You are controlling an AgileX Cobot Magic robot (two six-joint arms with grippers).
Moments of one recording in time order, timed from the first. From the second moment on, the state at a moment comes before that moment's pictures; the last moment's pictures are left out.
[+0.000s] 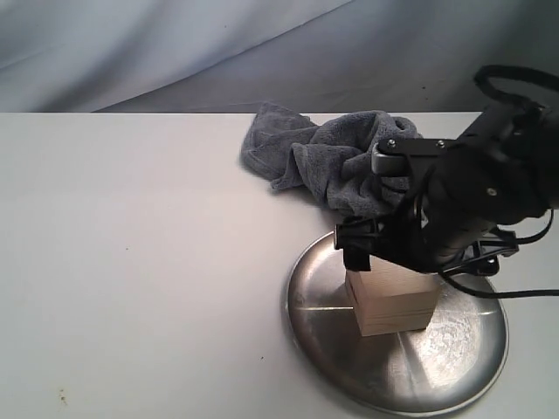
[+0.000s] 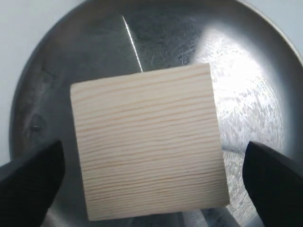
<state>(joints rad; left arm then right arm) -0.13 0.00 0.00 -0.12 0.13 0.11 0.73 1.62 -0.95 -0.28 0.68 0.80</state>
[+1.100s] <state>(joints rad) -0.13 0.00 0.00 -0.12 0.13 0.11 0.75 1.06 -0.80 -0.25 0.73 0.69</state>
